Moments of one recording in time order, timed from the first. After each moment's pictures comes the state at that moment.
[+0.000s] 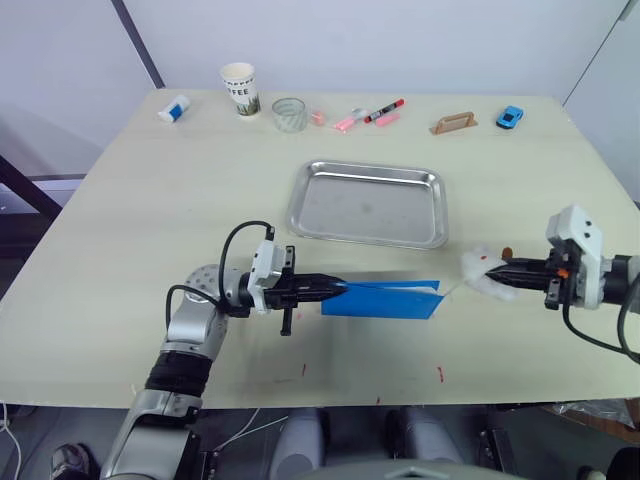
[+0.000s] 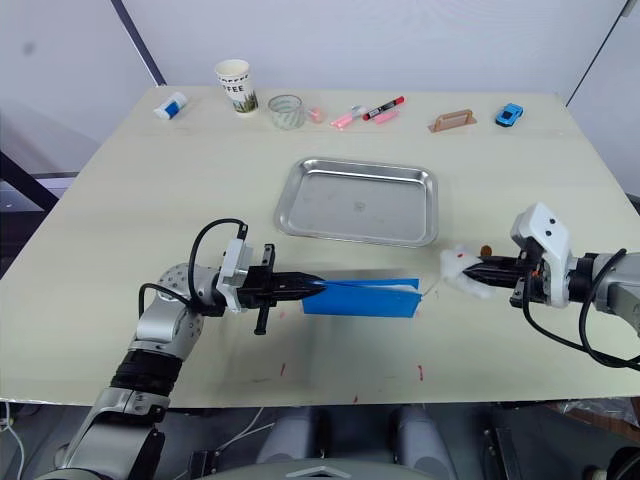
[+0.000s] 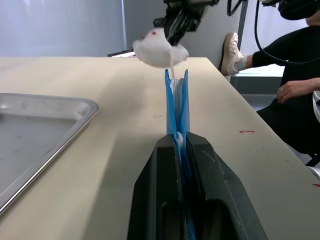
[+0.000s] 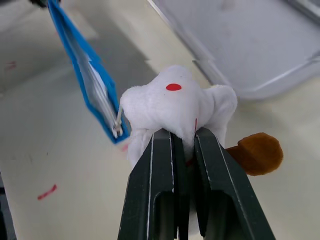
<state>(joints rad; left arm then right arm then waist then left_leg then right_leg) -0.35 0.49 -0.07 0.21 -0.45 -0.05 -1.48 -0.19 -1.00 -0.21 -0.37 0.64 0.78 1.04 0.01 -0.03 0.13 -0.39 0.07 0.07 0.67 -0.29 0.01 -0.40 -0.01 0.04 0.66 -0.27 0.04</state>
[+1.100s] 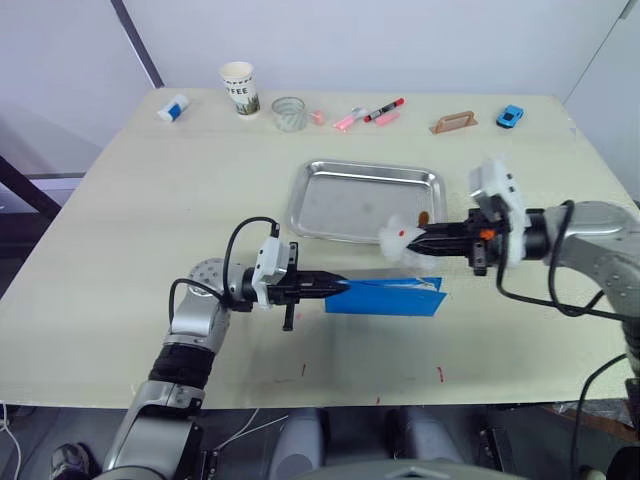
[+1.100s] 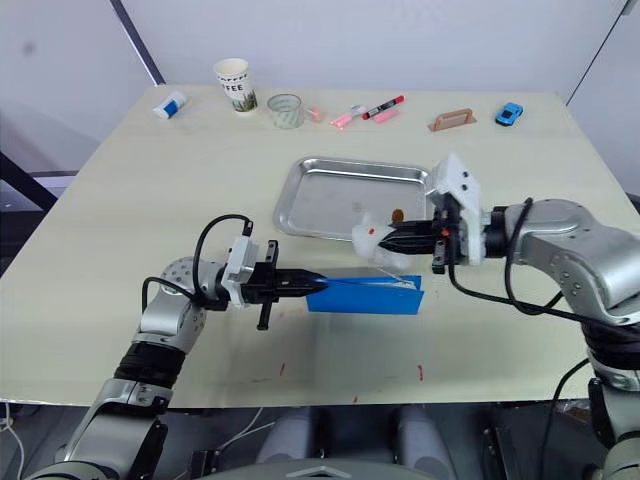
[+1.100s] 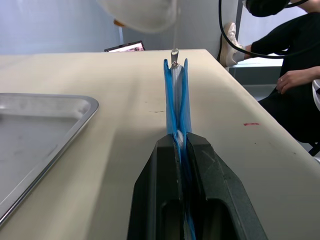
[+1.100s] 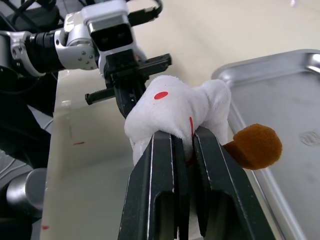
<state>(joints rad) -0.40 0.49 -0.09 0.25 -0.42 -0.07 -1.48 -0.61 -0.74 0.11 -0.39 0.71 0.89 0.94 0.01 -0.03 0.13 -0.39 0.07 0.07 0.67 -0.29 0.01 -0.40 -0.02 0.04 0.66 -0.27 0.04</state>
